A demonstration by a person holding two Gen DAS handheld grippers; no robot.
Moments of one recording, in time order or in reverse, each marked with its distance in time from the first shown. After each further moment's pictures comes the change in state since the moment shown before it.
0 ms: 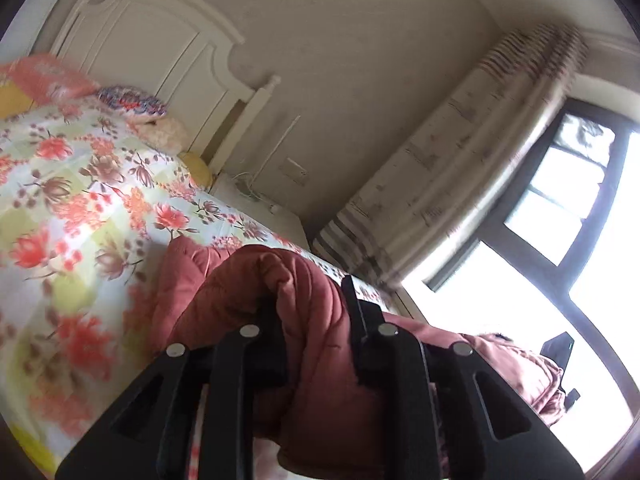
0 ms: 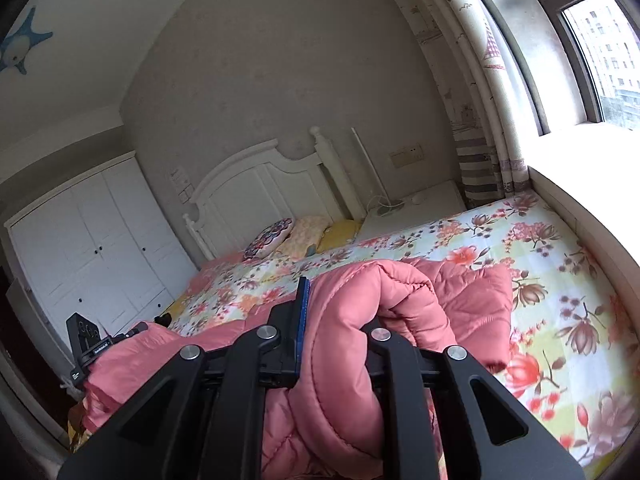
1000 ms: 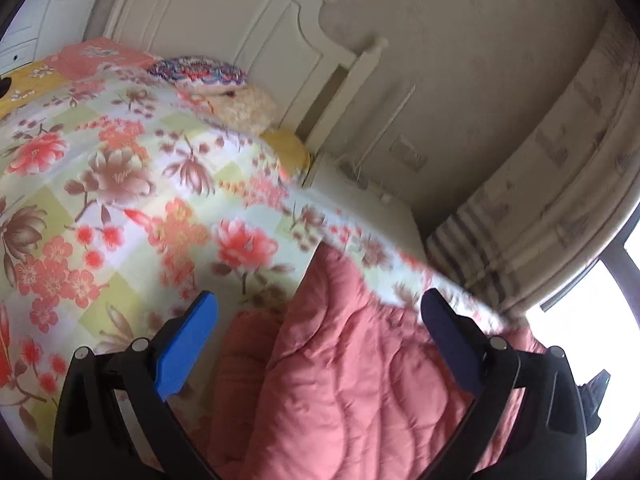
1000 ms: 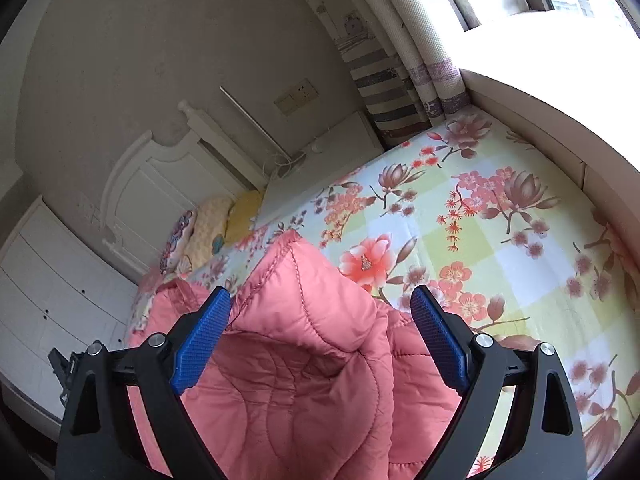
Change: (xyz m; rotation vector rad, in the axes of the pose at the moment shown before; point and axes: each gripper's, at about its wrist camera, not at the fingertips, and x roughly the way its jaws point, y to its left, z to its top) left arm 0.175 0.105 0.060 -0.016 0.135 0.363; right arm 0.193 -0.185 0.046 0.267 0.208 -0.227
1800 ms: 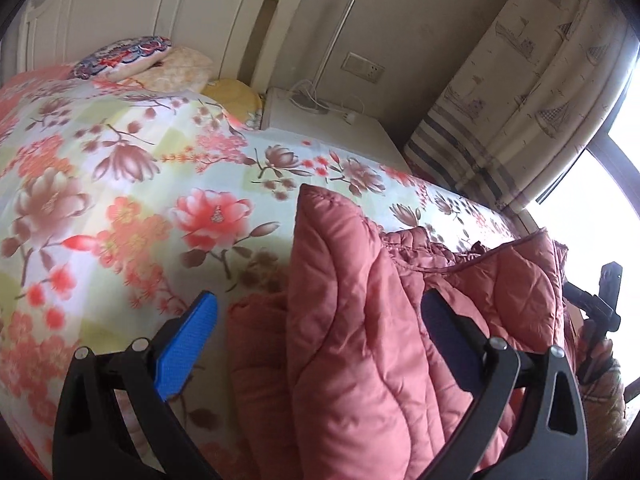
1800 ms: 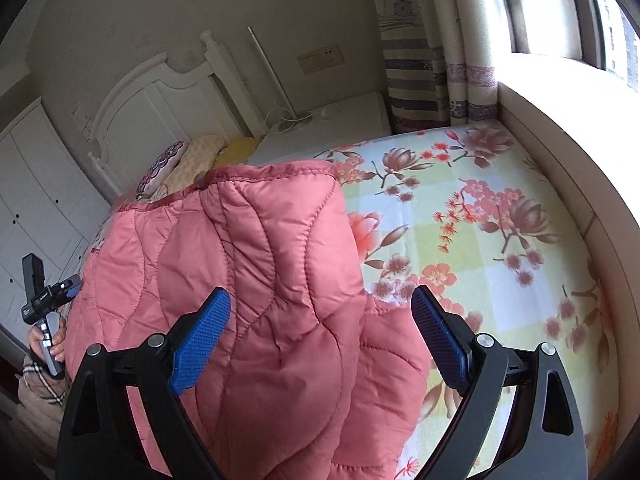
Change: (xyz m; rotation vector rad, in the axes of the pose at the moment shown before) left arm 0.053 -0.005 0.009 0.275 0.252 -0.087; right arm 0.021 0.008 -0.008 -0.275 0.121 -0.062
